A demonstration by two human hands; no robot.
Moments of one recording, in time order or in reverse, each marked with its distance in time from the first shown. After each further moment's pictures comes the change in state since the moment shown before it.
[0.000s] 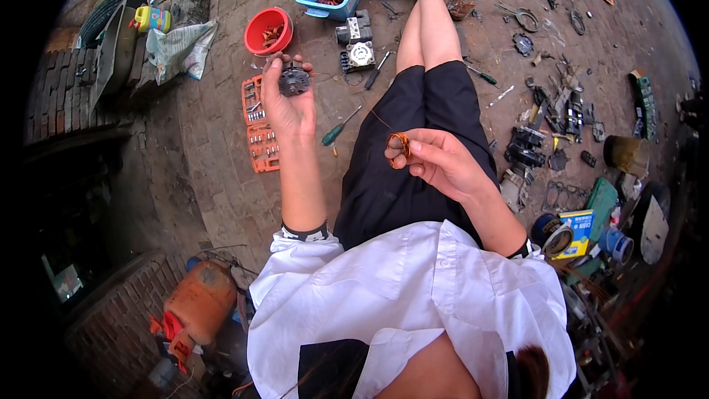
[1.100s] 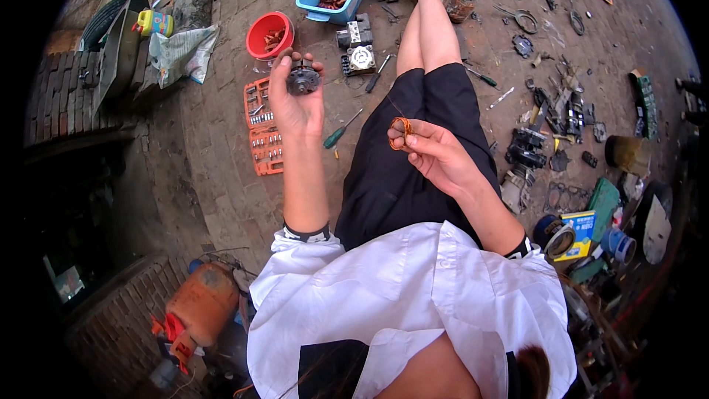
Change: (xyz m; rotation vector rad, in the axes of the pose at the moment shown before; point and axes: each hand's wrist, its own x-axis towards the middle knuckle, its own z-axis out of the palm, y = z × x) left_hand -0.006 -0.005 0.015 -0.025 -0.069 -0.071; right_hand 0.009 0.007 -0.014 0.100 0.109 -0.036
